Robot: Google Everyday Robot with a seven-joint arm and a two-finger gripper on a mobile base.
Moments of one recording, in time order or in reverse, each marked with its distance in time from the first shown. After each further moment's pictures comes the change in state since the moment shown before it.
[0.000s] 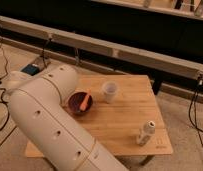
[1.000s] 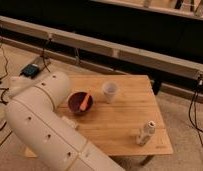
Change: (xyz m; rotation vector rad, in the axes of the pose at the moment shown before) arm -0.029 -0.037 0.026 0.118 0.046 -0.284
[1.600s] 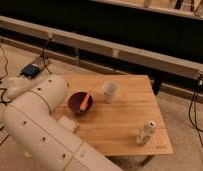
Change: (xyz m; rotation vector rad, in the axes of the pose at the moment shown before) arm -0.010 -0.016 0.006 0.012 0.013 -0.125
